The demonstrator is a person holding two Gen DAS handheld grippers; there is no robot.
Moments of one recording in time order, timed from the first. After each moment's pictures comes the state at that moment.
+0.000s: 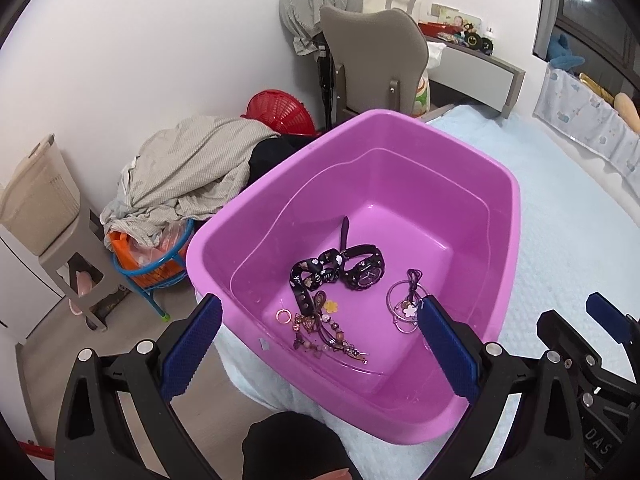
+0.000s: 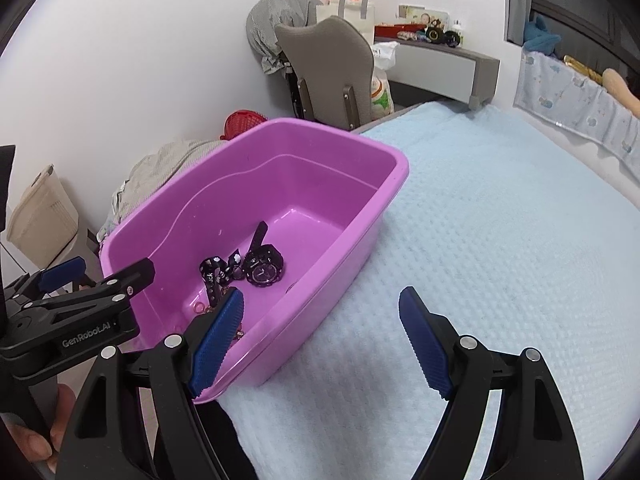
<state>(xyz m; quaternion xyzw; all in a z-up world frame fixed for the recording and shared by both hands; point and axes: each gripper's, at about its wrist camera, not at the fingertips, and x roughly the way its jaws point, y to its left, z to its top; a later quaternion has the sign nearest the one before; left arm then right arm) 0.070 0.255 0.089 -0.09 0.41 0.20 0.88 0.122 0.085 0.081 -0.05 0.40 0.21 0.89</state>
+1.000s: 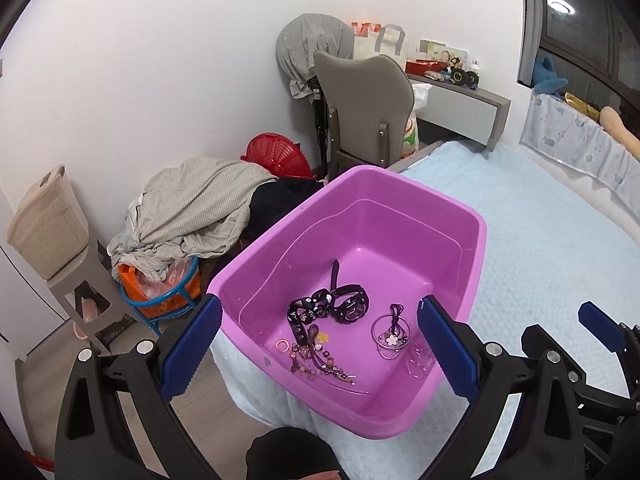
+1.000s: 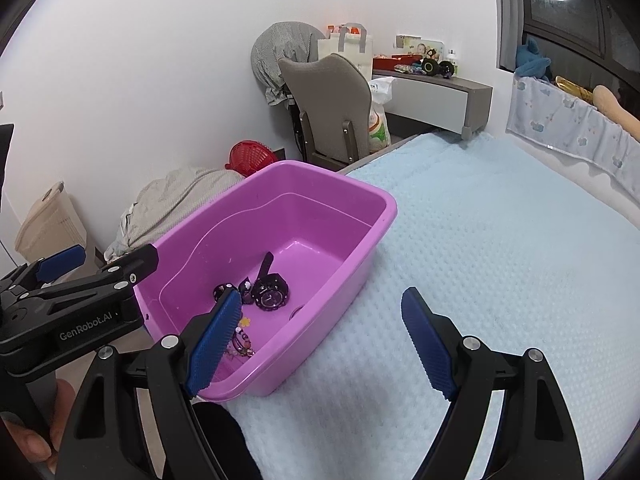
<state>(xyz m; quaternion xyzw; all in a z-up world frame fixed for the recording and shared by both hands) 0.050 0.231 0.145 -0.07 0.35 0.20 0.91 0.097 0.068 0.128 -0.04 0.35 0.22 0.91</state>
